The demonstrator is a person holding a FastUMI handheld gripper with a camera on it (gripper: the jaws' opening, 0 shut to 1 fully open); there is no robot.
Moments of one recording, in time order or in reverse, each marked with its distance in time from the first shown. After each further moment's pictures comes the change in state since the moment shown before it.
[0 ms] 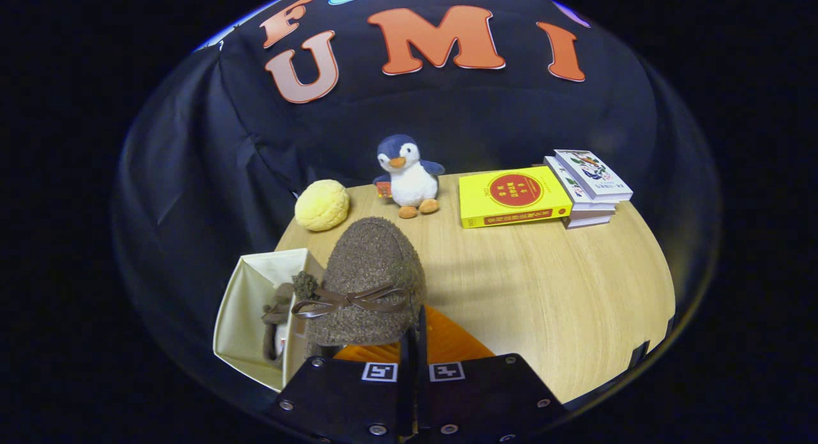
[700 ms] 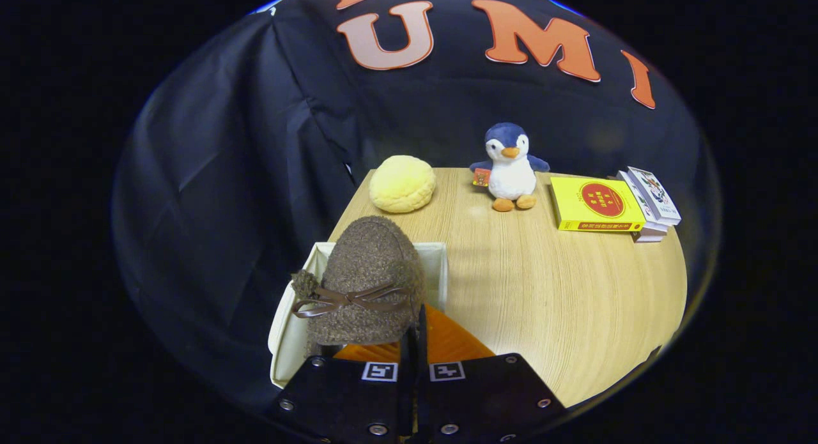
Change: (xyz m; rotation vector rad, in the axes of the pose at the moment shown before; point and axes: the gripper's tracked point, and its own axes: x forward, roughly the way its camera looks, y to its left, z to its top) arm 0.042 0.161 -0.023 -0.146 0.089 0.058
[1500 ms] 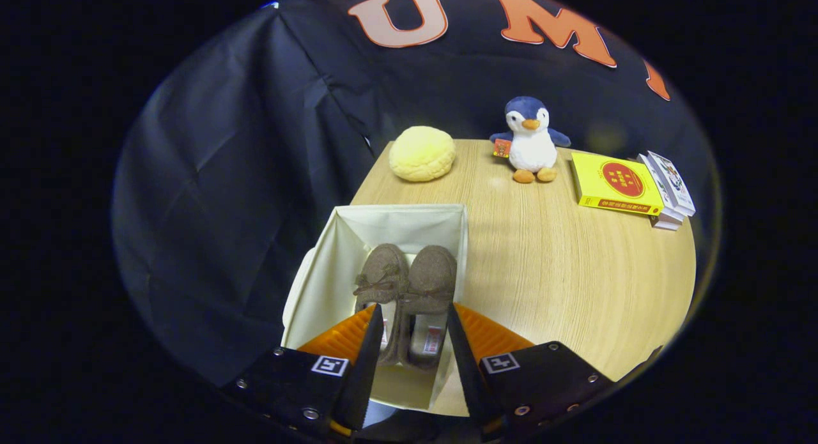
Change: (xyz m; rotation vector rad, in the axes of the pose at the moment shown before) arm -0.035 0.005 -0.016 -0.008 0.070 0.144
